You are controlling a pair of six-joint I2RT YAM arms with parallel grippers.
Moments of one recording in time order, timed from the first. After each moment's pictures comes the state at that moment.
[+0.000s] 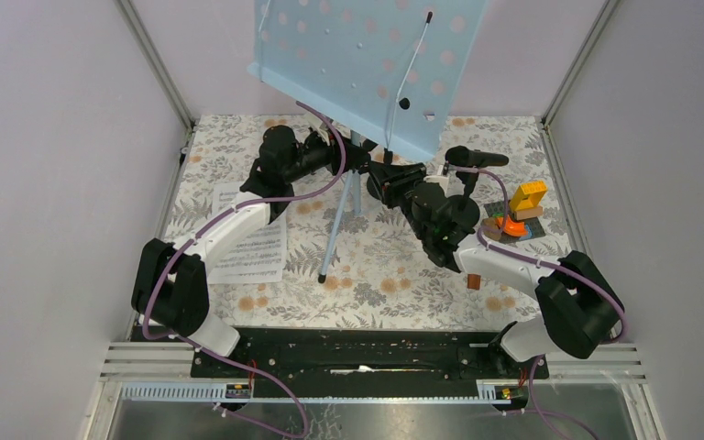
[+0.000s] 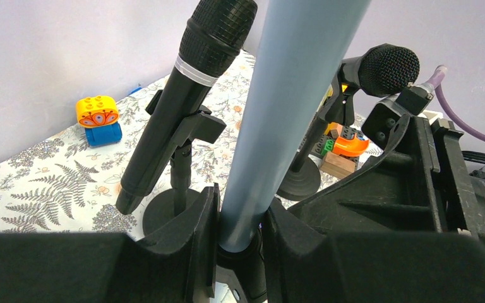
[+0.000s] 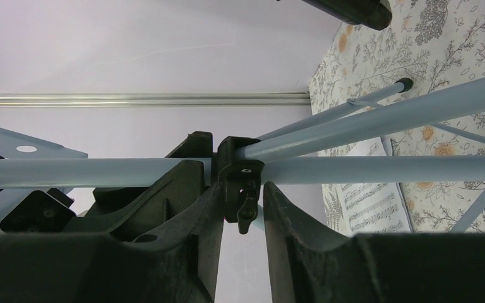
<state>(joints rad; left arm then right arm) -0.45 1.54 1.14 0.38 0.54 -0.19 0.72 1.44 0.80 0.59 0.36 1.53</state>
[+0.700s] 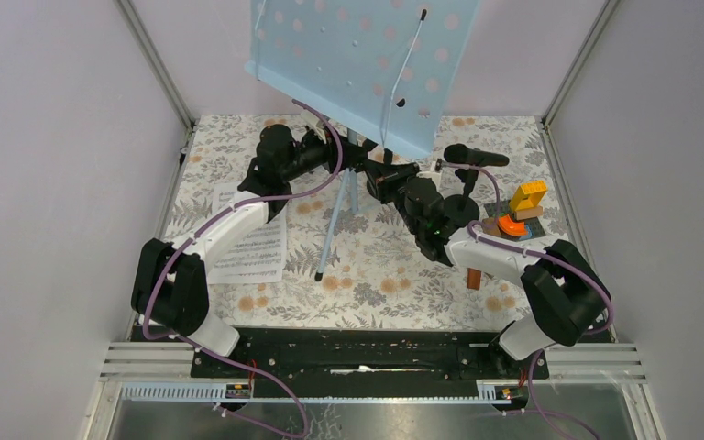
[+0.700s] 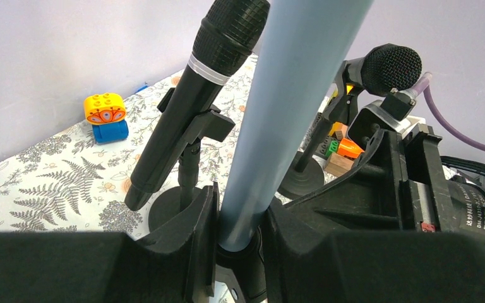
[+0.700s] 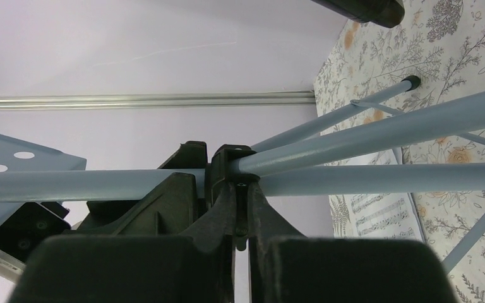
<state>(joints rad) -0.44 1.54 1.14 0.38 0.54 -0.19 0.72 1.53 0.85 0.62 0.34 1.55</state>
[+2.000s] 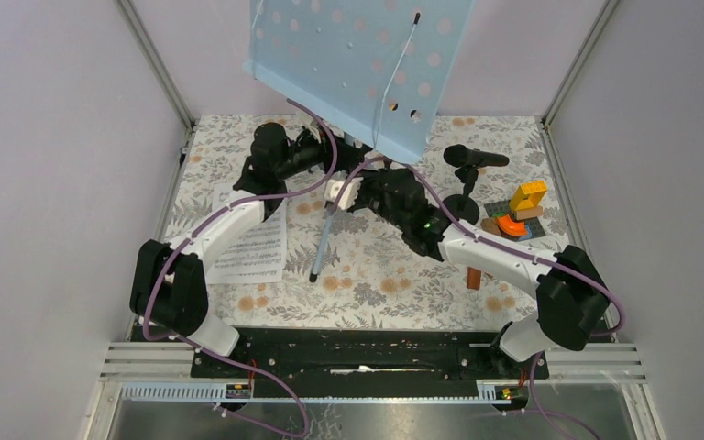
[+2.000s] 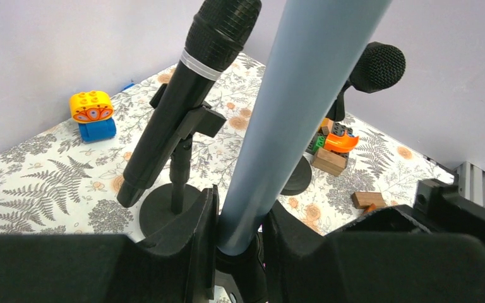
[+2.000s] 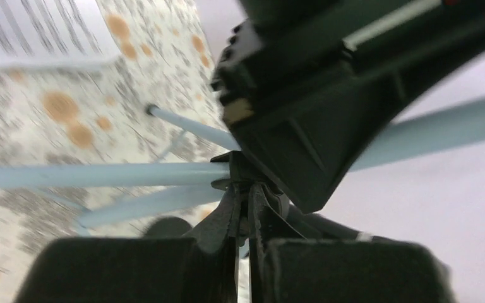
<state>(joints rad) -0.40 1.53 1.14 0.38 0.61 -0.22 0.83 1.51 1.06 0.32 -0.01 -0.85</state>
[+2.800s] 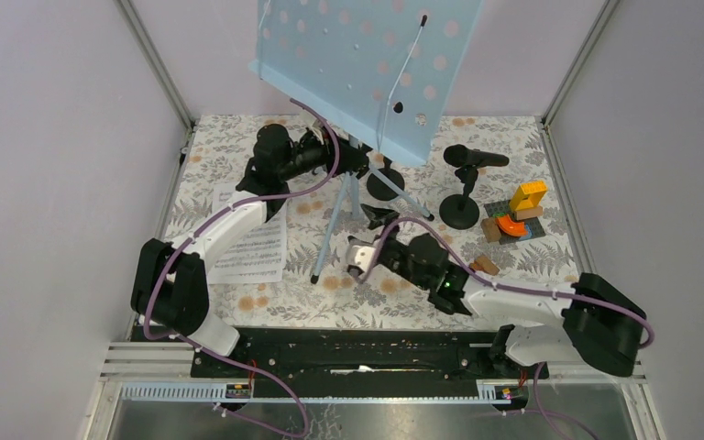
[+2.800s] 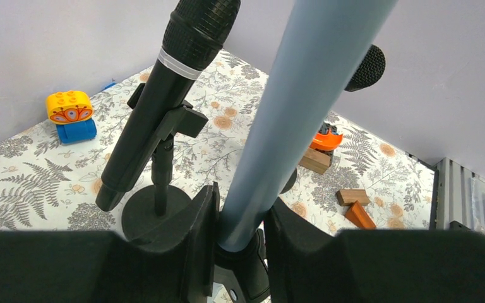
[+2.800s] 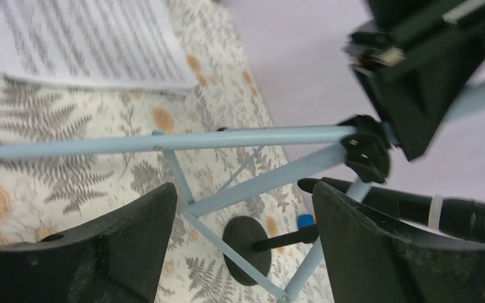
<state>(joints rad) -0.41 1.54 1.14 0.40 0.64 -0.24 1.03 1.31 0.61 0.60 0.09 -0.92</state>
